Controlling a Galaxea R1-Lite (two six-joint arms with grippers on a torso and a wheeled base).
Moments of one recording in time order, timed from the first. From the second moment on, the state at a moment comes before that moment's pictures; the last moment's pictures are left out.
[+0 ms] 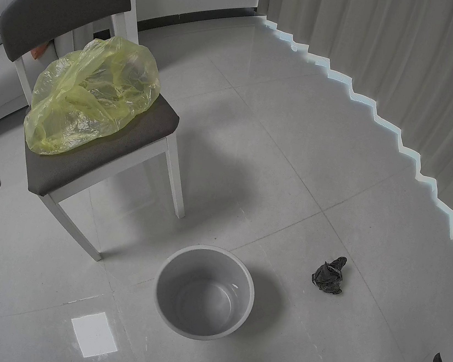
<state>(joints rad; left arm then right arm) 0.02 0.76 -0.50 -0.16 0.07 -0.10 0.00 0.02 -0.02 0.00 -0.03 0.01</state>
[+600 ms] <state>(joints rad) 0.13 1.53 -0.98 -0.23 0.25 0.06 0.00 0.02 -0.02 0.00 -0.04 0.03</state>
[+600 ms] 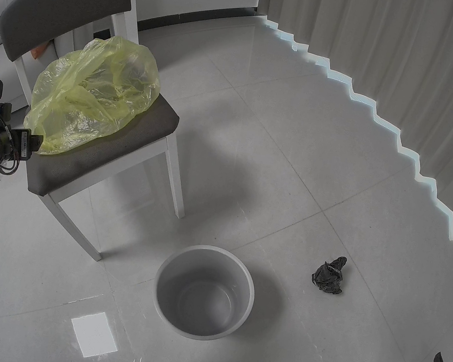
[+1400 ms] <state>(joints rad) 0.20 1.74 -1.16 -0.24 0.21 0.05 0.00 0.02 -0.02 0.00 -0.04 0.03</state>
